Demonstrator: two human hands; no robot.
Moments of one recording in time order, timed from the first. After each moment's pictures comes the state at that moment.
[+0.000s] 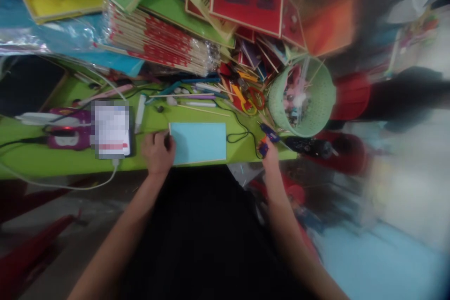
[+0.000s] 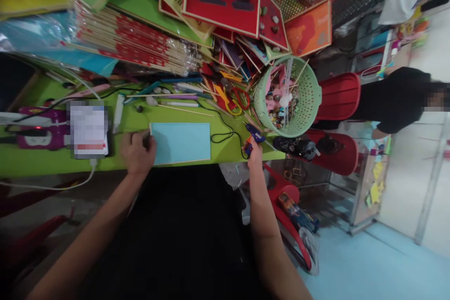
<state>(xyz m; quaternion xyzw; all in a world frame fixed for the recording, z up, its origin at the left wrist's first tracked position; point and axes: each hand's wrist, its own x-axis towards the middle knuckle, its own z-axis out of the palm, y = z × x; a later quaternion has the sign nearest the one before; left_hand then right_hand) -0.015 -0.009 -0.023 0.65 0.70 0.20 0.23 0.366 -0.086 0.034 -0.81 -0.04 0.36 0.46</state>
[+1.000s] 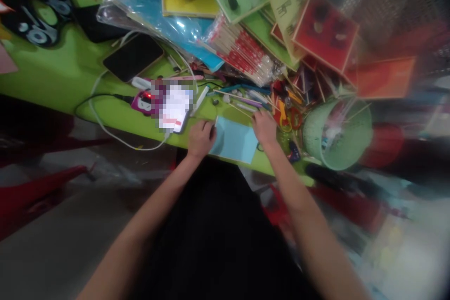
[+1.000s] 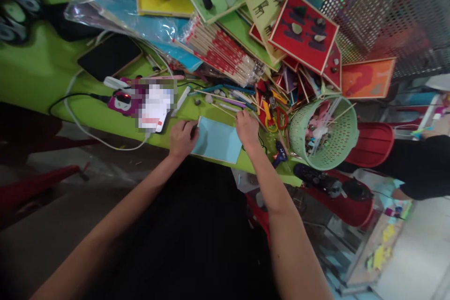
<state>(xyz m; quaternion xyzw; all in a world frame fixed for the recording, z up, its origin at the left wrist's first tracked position) -0.009 -0.011 -0.020 0.68 0.67 0.21 0.21 0.231 0.076 0.048 -0.62 -0.77 0.08 -0.12</state>
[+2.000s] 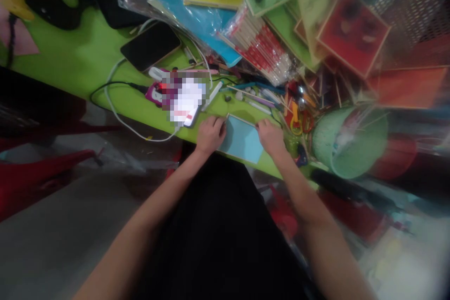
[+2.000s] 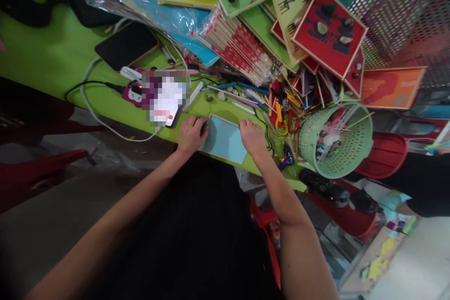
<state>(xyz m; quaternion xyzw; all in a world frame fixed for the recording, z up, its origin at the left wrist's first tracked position) -0.008 -0.010 -0.013 0.68 0.66 0.21 0.22 0.217 0.052 0.068 -0.54 -0.81 0.10 -0.22</state>
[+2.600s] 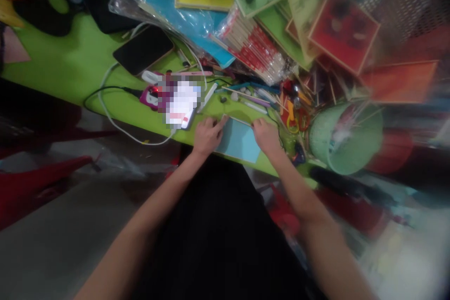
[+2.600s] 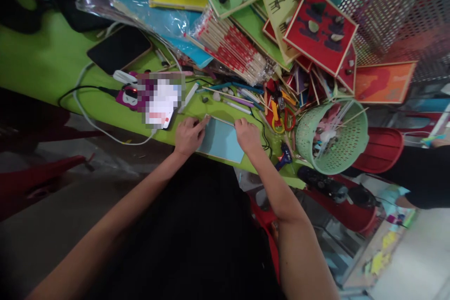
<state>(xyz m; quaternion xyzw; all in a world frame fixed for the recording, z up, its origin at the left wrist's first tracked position) -0.012 -0.008 -0.011 0.69 0.64 0.20 0.27 0.216 0.053 0.062 -0.54 -0.81 0.10 -0.22</state>
